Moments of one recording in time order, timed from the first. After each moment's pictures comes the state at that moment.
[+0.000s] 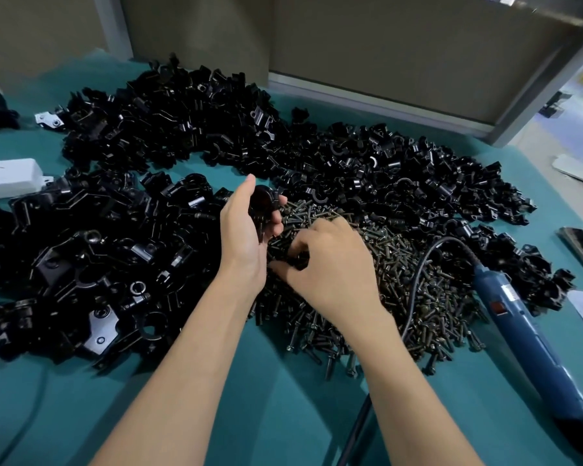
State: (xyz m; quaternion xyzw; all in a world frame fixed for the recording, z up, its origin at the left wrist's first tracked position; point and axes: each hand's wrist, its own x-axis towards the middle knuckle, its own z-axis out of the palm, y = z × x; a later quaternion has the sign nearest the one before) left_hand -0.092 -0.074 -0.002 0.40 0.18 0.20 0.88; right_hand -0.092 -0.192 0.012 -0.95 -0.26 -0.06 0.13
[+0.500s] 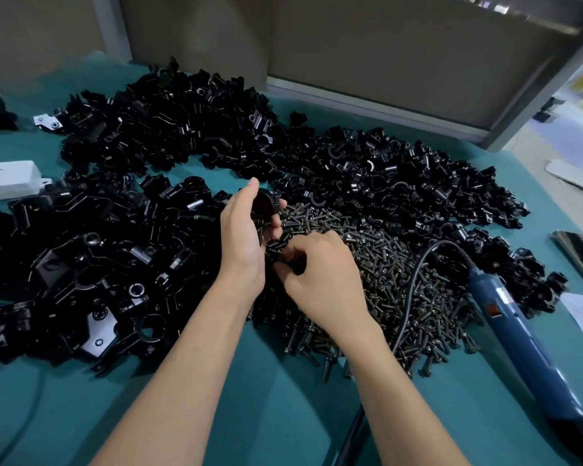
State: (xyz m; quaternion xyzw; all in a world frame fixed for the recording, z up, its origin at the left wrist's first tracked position) left_hand -0.092 -0.075 -0.002 0.41 0.18 0.20 0.87; right_hand -0.096 -0.189 0.004 -0.94 -0.26 -0.05 0.23
